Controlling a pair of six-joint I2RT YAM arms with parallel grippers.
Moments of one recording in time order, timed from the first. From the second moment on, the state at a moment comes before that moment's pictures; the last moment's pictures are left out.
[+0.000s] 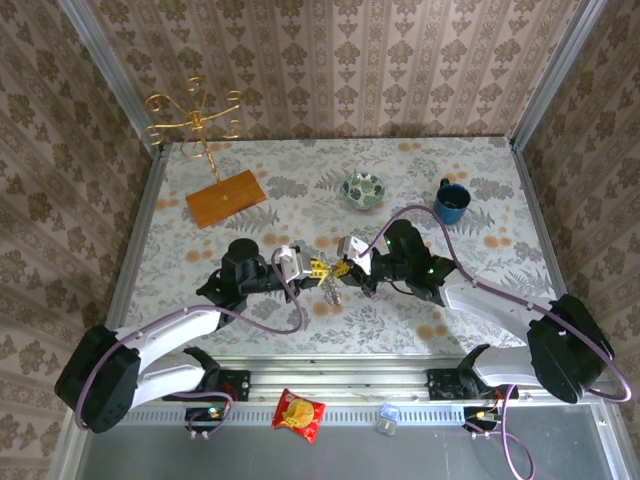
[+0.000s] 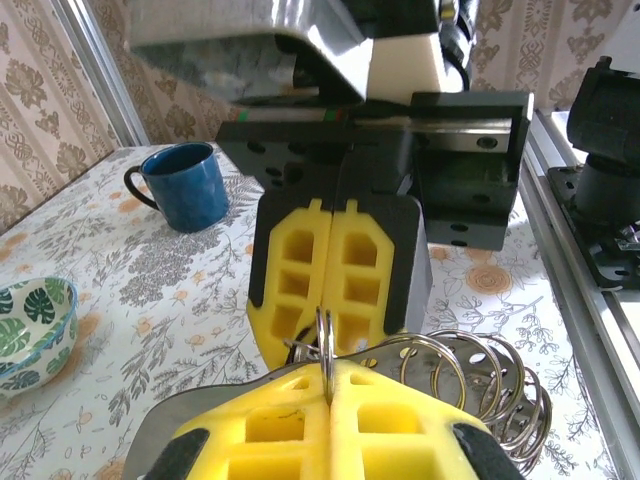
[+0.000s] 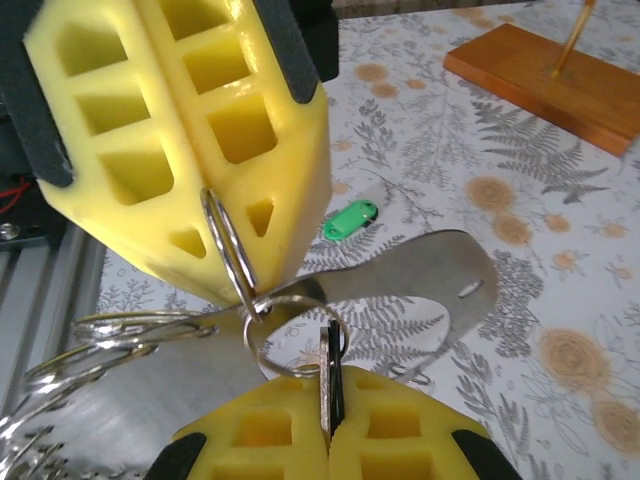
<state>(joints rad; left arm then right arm) -0.69 1.10 0.43 0.44 0.73 0.31 0.63 1.27 0.69 0.03 -0.57 -0.37</state>
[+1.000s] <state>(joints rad) -0.69 0.79 0.24 0.48 0.30 0.30 0.72 1.22 0.88 -0.26 -0.40 -0.43</state>
